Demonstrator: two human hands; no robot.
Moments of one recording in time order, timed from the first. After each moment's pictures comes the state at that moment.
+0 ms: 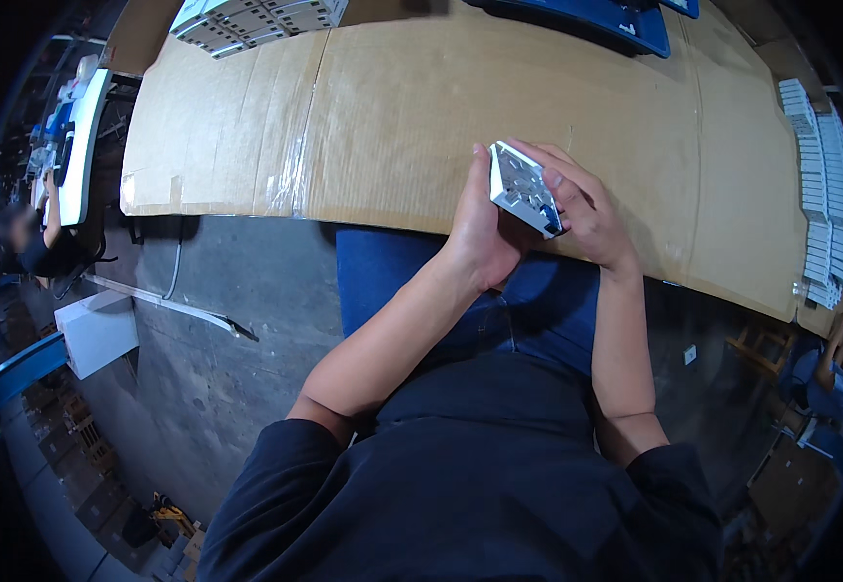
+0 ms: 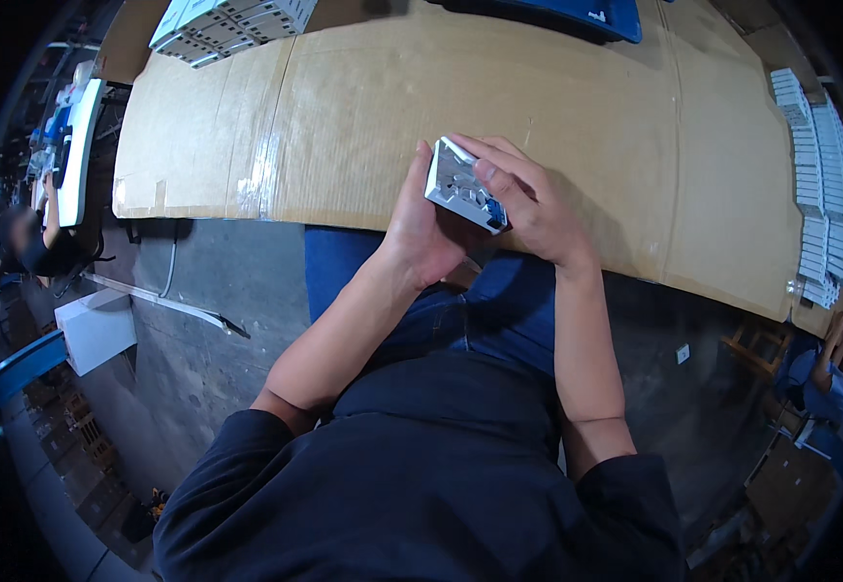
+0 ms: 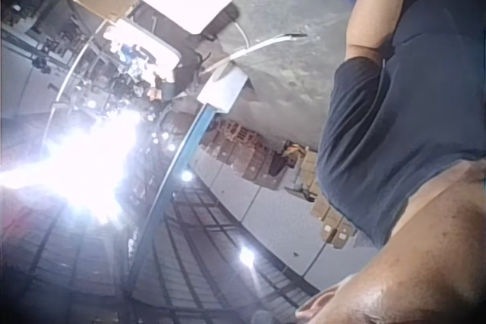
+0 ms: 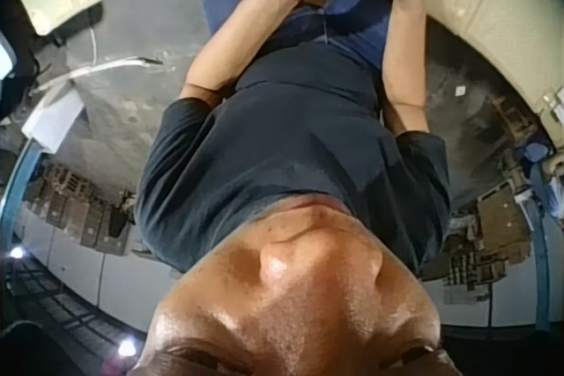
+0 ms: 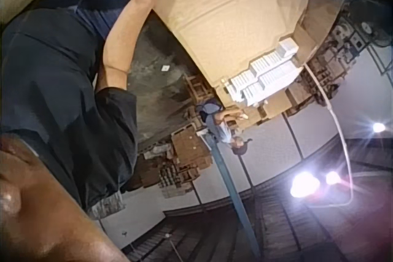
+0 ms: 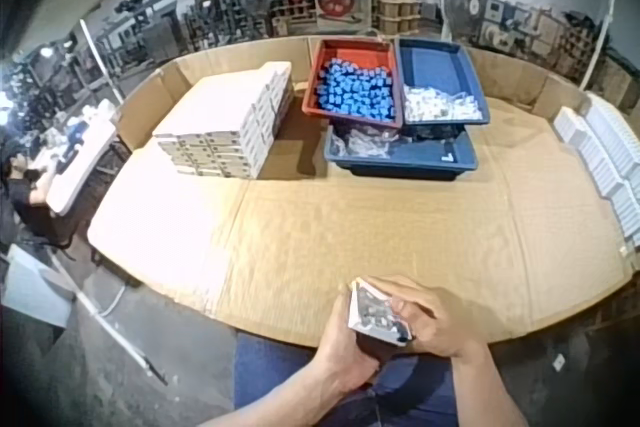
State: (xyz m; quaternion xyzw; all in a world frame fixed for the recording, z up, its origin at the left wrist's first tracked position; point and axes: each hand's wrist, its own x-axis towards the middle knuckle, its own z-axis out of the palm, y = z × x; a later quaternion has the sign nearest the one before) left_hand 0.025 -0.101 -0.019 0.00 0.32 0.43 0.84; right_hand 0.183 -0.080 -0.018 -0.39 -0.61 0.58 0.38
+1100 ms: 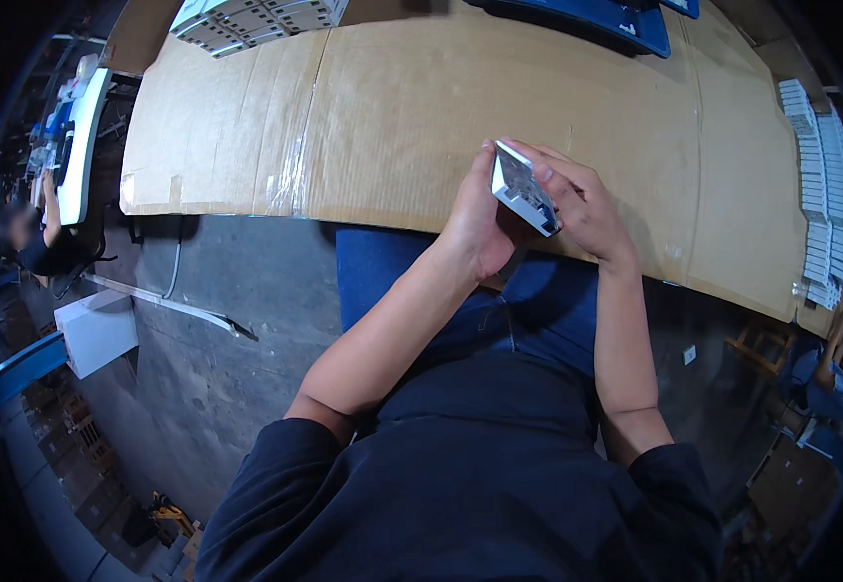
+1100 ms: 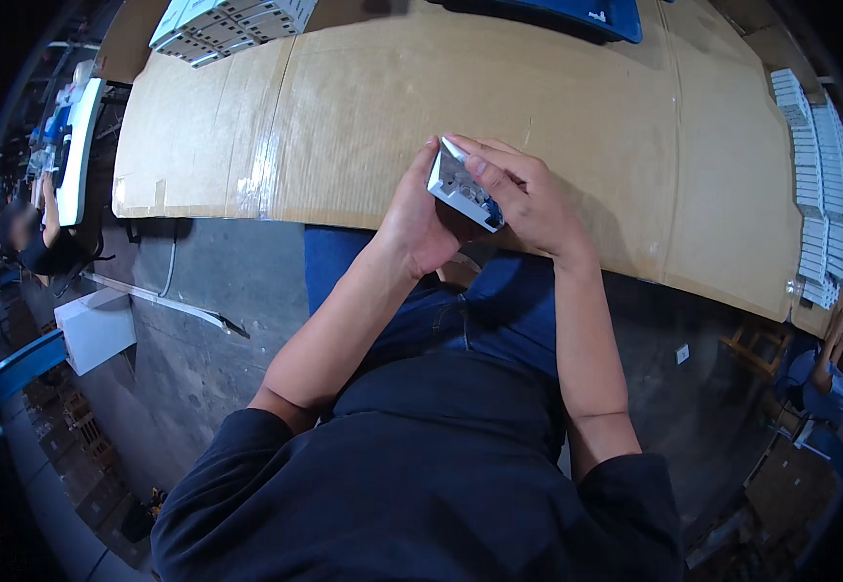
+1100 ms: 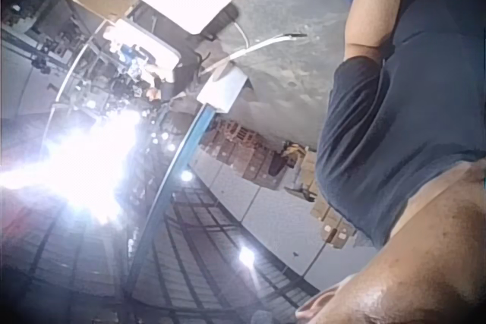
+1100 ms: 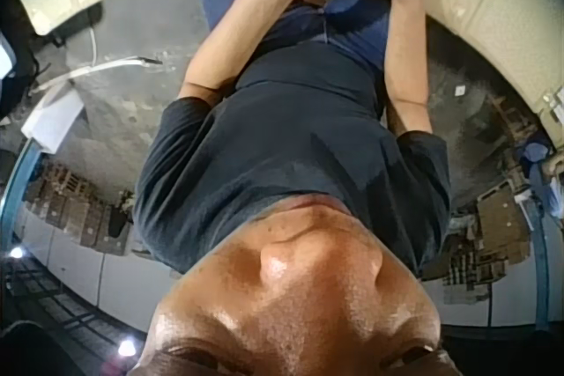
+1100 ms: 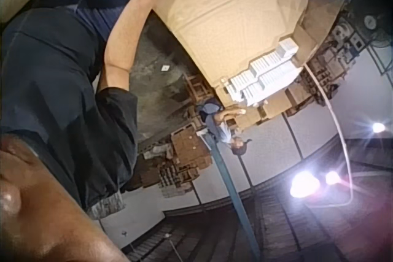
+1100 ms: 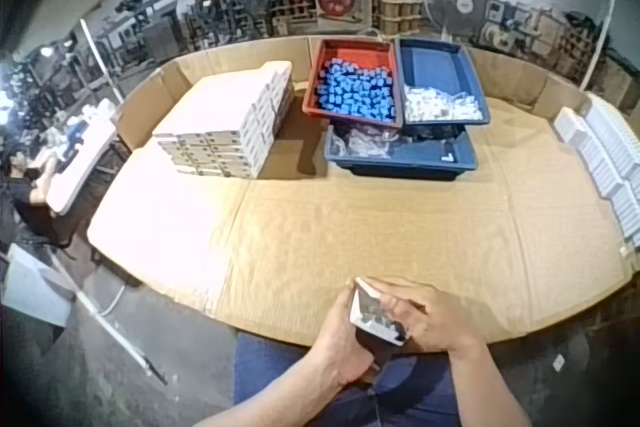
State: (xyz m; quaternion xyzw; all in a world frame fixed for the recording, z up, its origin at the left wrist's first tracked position) left_hand 0.021 -0.091 -0.020 0.01 0.37 0.40 0.84; right_hand 0.180 -0.074 -0.026 -0.41 -0.62 0.57 0.35
